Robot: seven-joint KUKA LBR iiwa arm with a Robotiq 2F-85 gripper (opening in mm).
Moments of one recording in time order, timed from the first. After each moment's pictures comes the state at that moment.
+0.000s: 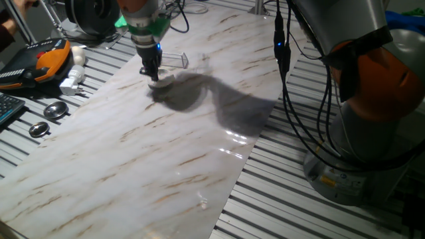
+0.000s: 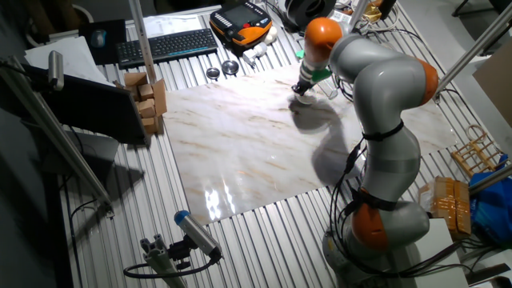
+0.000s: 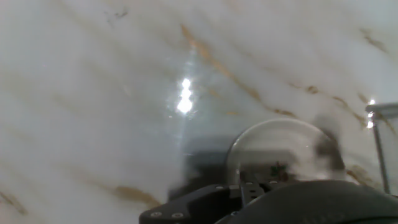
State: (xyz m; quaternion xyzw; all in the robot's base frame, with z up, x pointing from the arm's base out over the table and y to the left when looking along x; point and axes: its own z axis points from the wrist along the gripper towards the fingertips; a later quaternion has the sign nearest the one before) arm 0.656 -0.056 0.058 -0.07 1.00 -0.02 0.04
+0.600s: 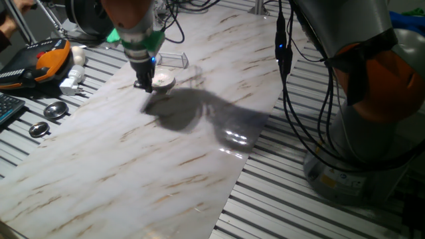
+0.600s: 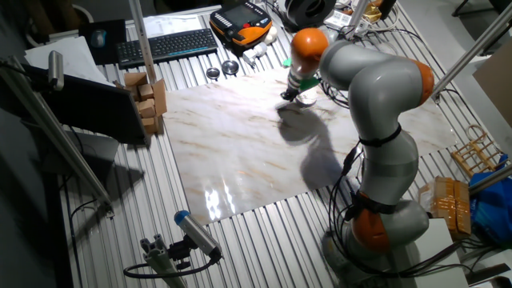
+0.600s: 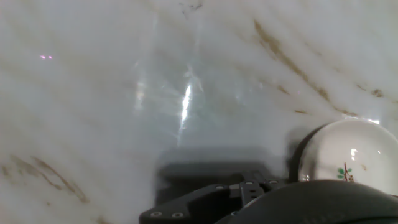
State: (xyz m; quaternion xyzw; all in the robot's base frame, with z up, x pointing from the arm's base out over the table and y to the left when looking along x) arm 0.651 -0.010 0.051 -0.12 0.99 -0.05 0.06
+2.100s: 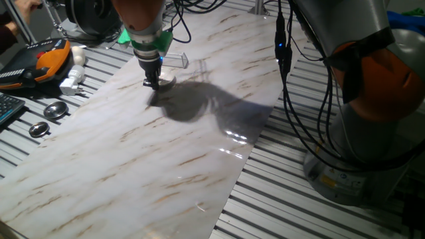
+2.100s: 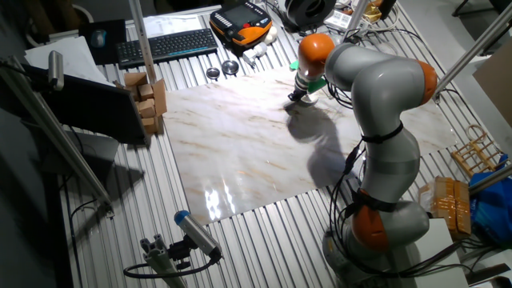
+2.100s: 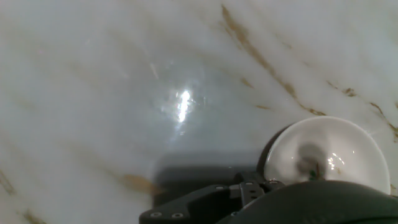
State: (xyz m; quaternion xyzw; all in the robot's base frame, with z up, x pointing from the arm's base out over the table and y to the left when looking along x) arm 0.655 -0.056 0.035 -0.13 0.99 -0.05 0.06
